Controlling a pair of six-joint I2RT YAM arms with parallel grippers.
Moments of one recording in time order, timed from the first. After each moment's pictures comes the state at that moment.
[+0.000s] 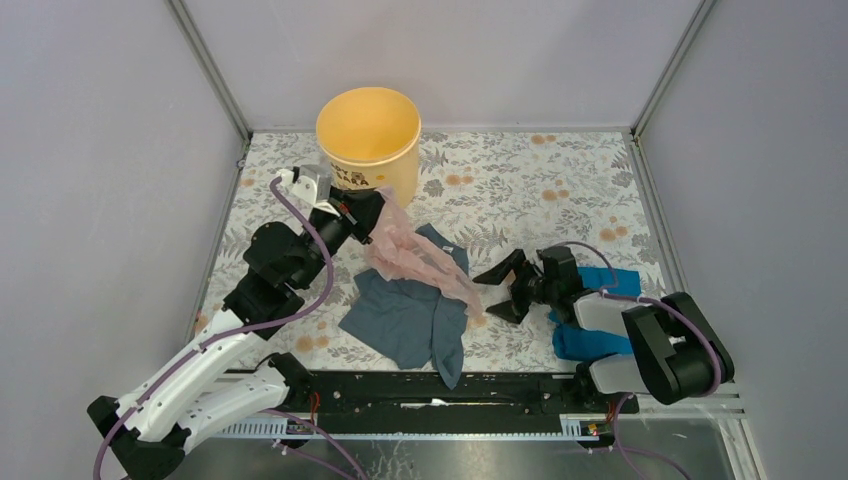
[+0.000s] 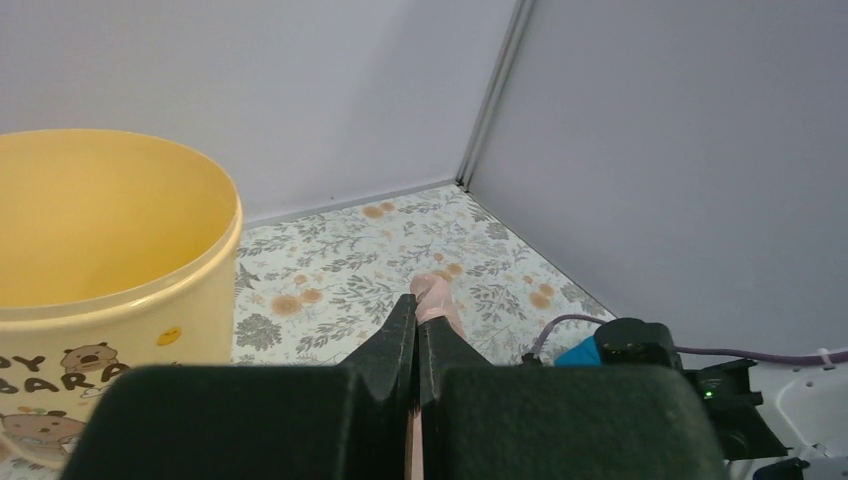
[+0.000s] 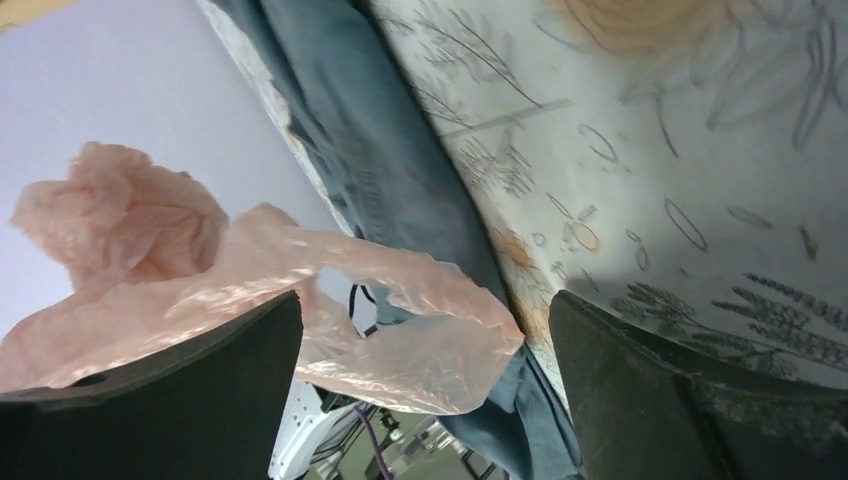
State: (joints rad) left arm -0.72 0.79 0.87 0.13 -0.08 -0.25; right arm 0.31 1.33 0.30 0.33 -0.60 1.30
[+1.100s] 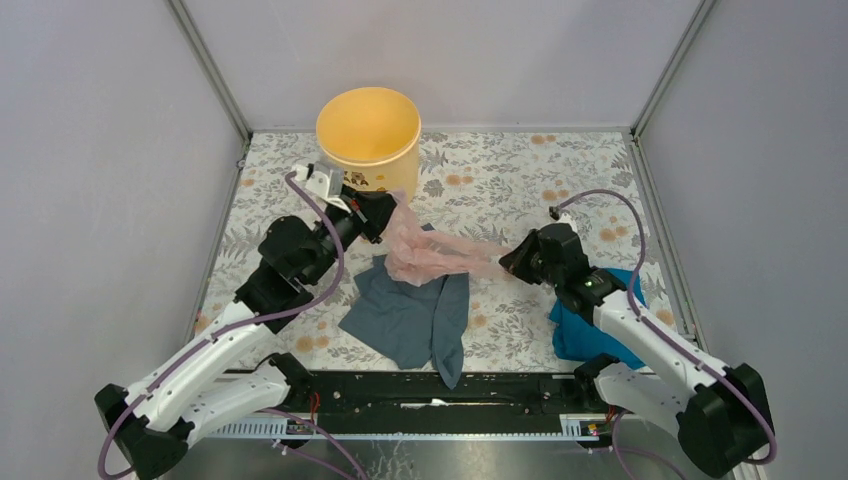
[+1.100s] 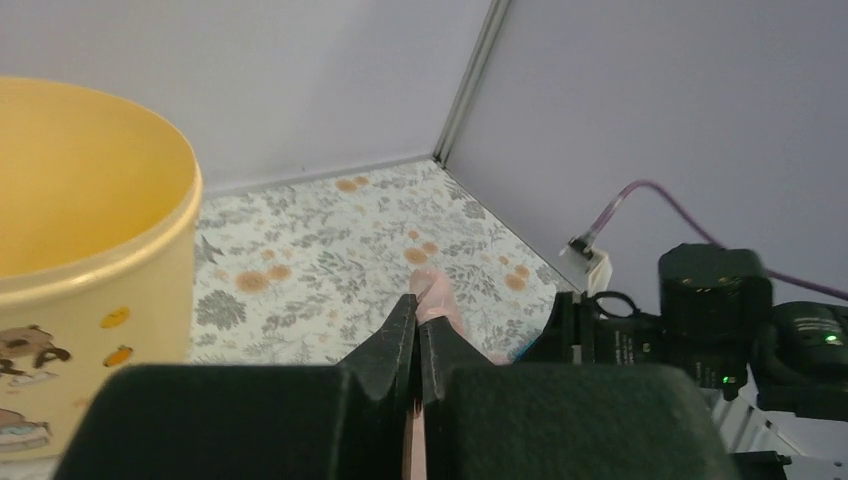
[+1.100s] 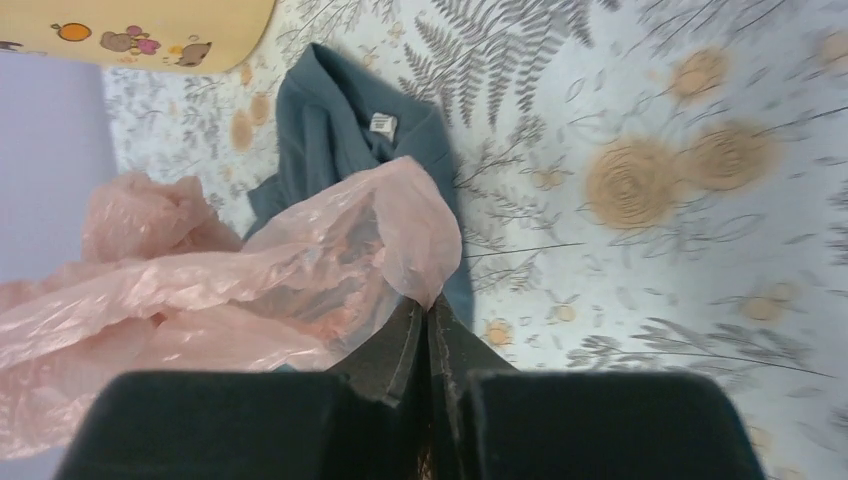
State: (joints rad) left arm -0.72 0.83 0.86 0.15 -0.03 -0.30; right arm 0.50 1.01 0.58 -0.20 -0.01 0.95
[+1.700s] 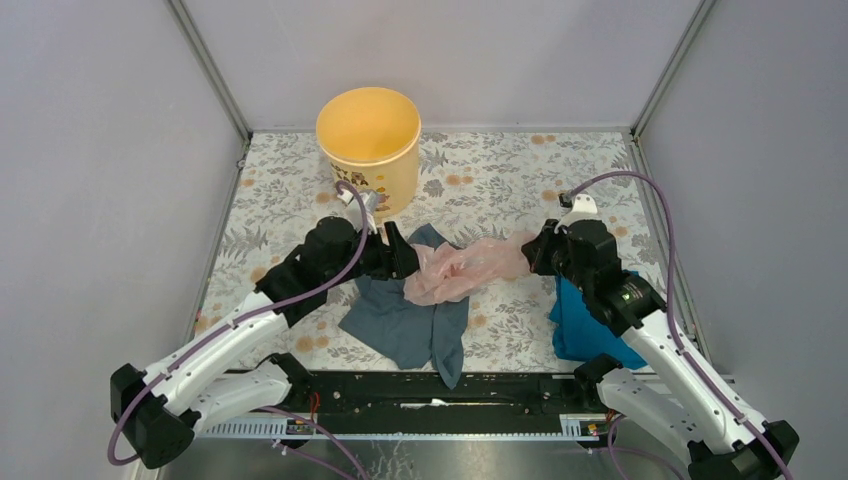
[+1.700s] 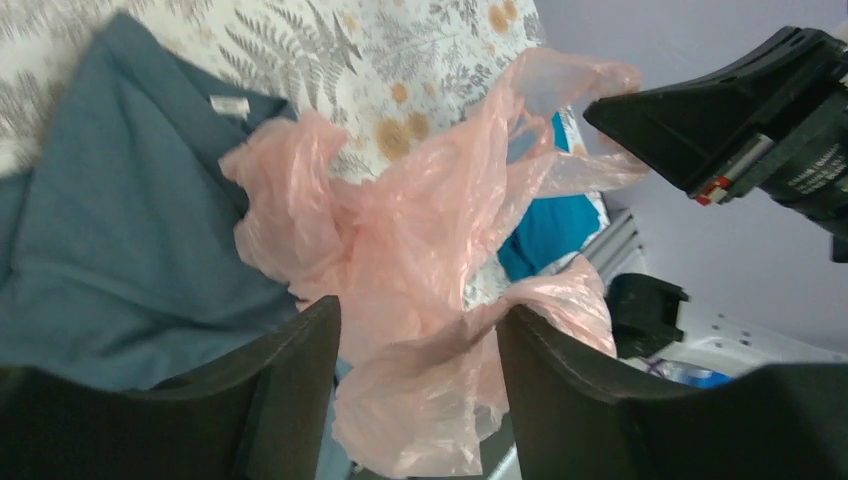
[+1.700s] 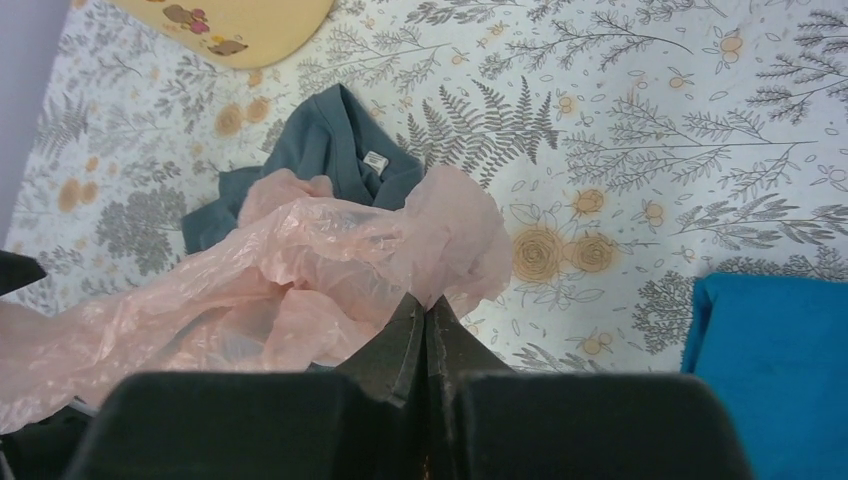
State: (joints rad) left arm -0.72 0.95 0.80 -0.22 0.16 -0.71; right arm 0.50 0.78 0.76 -0.47 0.08 0.49
